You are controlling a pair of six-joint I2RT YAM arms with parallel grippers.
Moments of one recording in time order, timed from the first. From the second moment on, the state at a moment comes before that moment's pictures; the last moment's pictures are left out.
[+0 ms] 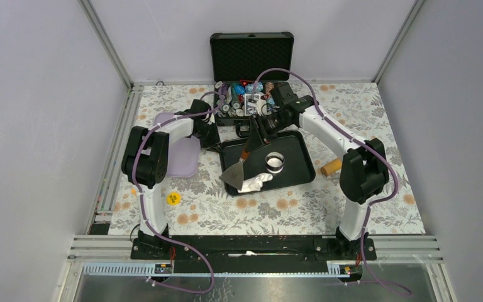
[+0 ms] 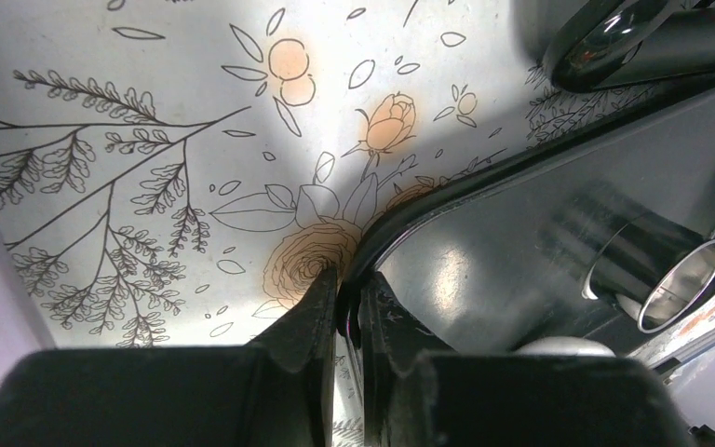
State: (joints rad) left arm -0.28 2.02 1.36 -0.51 0.36 -0.46; right arm 0.50 1.86 1.58 -0.81 -0.84 0.13
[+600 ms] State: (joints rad) left arm -0.28 2.01 1.35 -0.50 0.36 -0.48; right arm 0.47 1.79 1.74 -0.90 -0.70 -0.03
